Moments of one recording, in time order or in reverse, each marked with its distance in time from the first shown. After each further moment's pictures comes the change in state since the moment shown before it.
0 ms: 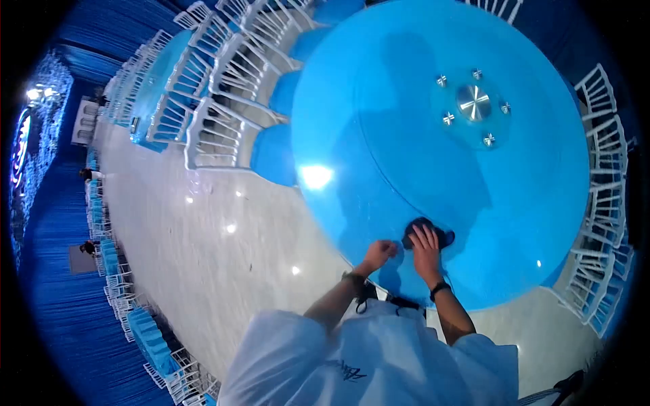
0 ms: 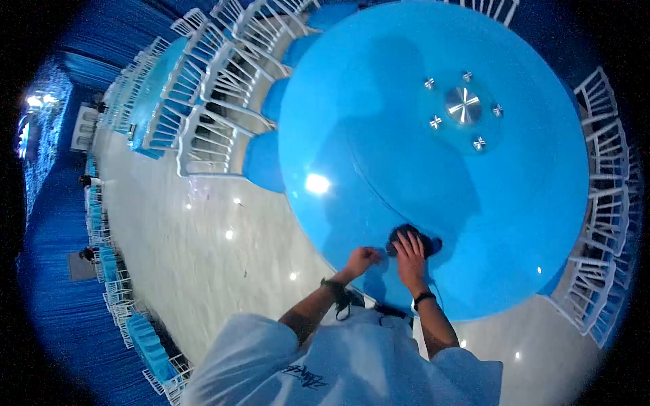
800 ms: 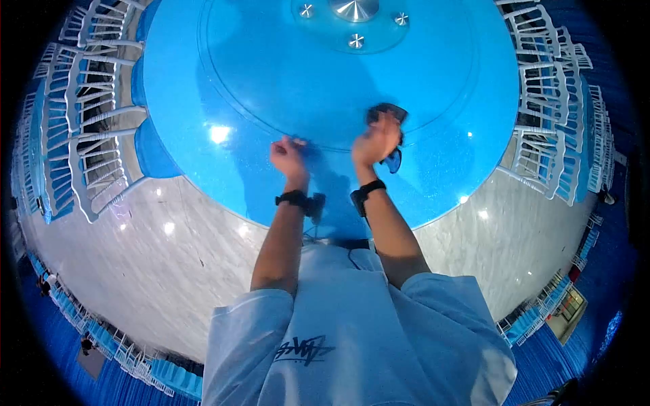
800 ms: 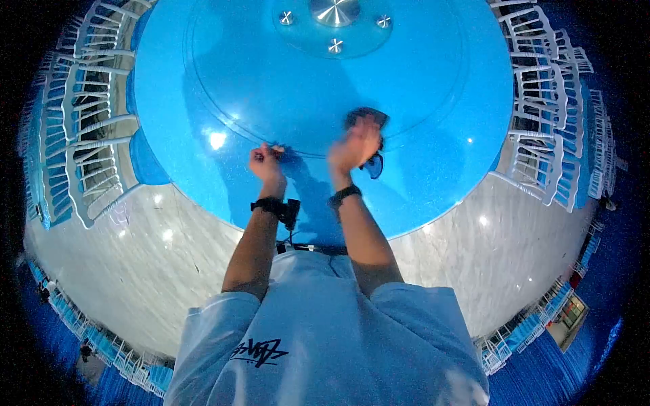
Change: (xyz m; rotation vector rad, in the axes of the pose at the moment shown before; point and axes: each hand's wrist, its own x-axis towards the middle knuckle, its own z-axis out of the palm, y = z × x) left_hand 0.145 0.061 0.020 -0.762 0.683 0.132; right_hand 0.098 0.057 -0.012 -0.324 0.778 0.828
